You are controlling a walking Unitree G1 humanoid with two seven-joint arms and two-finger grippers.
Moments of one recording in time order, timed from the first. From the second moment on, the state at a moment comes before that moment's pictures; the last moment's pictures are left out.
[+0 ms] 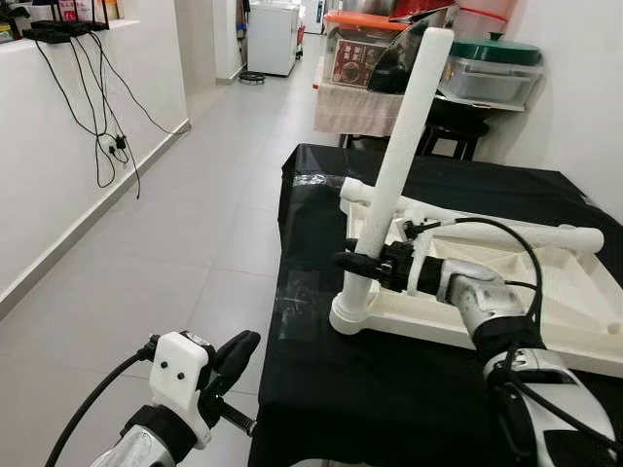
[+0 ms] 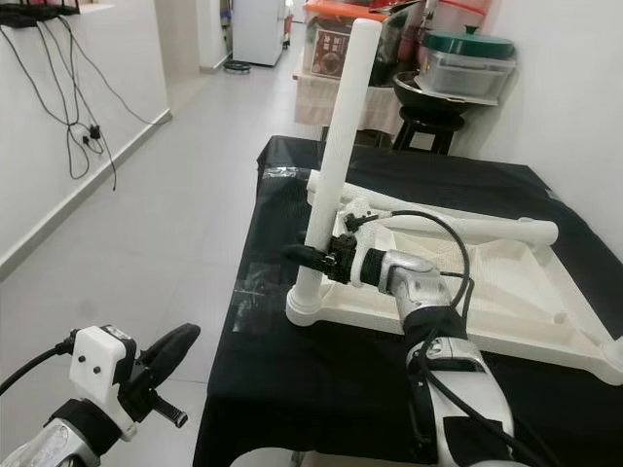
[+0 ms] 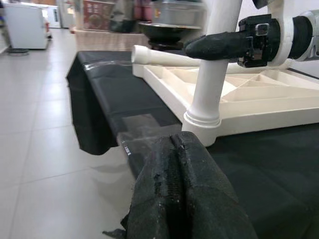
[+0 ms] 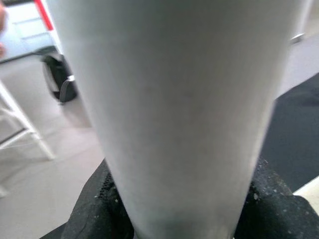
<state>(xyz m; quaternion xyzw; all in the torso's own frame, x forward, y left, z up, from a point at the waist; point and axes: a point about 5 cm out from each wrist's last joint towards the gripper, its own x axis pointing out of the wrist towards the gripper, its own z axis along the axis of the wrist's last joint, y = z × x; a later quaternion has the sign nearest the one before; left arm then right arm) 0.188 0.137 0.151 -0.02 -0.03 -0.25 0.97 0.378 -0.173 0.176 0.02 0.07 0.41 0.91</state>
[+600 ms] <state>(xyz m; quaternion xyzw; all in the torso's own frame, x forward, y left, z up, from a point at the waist) 0.188 0.141 0.155 -0.02 -0.04 -0.25 0.97 0.327 -0.132 0.155 0.01 0.00 0.07 1.00</state>
